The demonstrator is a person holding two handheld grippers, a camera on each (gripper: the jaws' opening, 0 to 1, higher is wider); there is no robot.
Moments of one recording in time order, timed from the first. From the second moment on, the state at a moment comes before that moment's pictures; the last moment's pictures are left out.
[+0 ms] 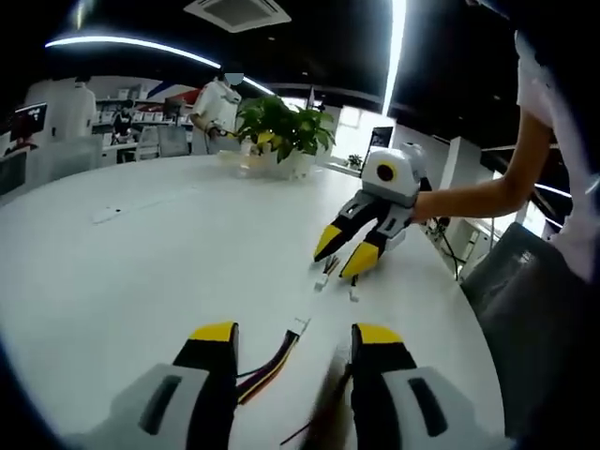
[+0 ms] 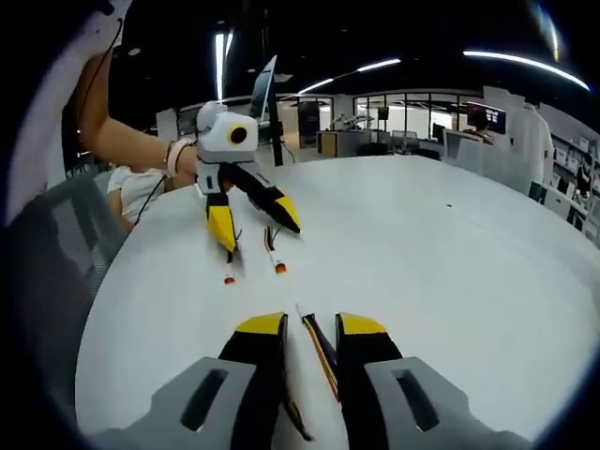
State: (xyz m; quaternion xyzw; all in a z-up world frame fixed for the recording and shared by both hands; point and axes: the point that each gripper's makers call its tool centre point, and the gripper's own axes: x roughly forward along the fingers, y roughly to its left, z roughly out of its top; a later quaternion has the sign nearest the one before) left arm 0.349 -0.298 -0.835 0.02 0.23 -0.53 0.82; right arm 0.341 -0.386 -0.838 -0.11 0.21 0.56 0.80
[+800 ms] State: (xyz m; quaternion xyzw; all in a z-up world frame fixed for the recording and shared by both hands) left arm 0.338 -0.314 -0.844 0.03 0.21 -0.58 0.79; right arm 0.341 -0.375 -0.843 -0.12 0.20 0.58 0.78
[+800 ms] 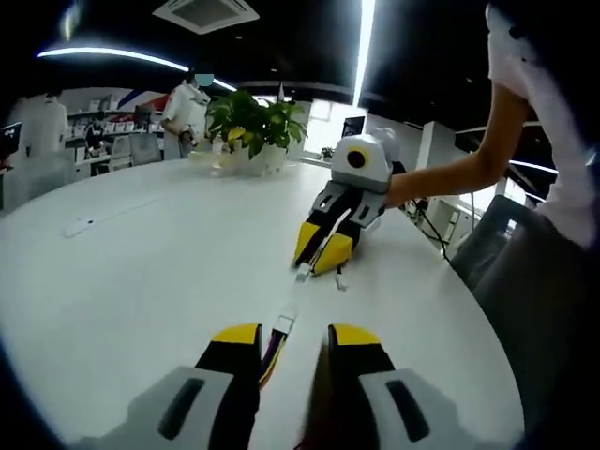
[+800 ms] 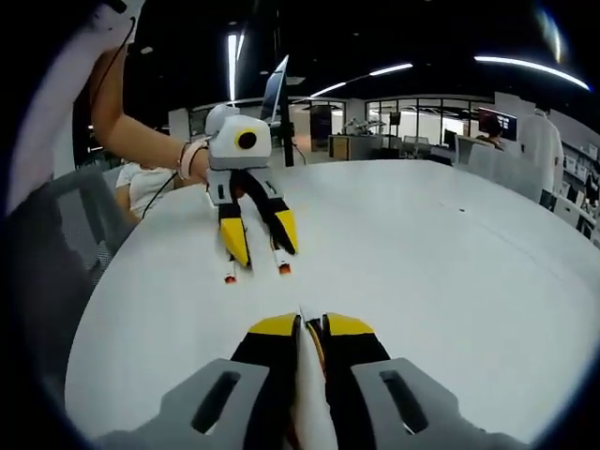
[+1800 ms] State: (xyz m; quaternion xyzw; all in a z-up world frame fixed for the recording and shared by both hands) left arm 0.341 -0.318 -0.845 0.04 0.17 -0.58 0.80; right arm 0.336 -0.375 -0.846 -0.13 0.20 0.59 0.78
